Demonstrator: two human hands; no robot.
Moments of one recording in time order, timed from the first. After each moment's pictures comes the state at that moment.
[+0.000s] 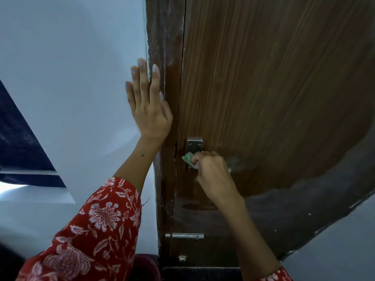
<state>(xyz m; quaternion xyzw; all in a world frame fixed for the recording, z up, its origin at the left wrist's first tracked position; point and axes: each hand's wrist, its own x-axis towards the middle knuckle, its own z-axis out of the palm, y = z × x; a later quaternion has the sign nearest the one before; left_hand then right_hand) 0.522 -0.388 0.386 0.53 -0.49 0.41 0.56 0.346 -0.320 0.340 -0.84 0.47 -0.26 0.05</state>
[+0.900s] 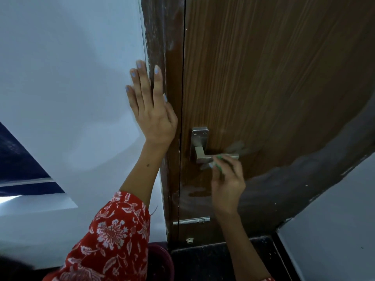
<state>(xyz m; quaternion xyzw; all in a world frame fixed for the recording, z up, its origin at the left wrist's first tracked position) 0.521 -0.387 0.364 0.52 -0.51 0.39 0.56 0.355 -0.295 0.268 -0.63 0.53 -0.57 0.00</state>
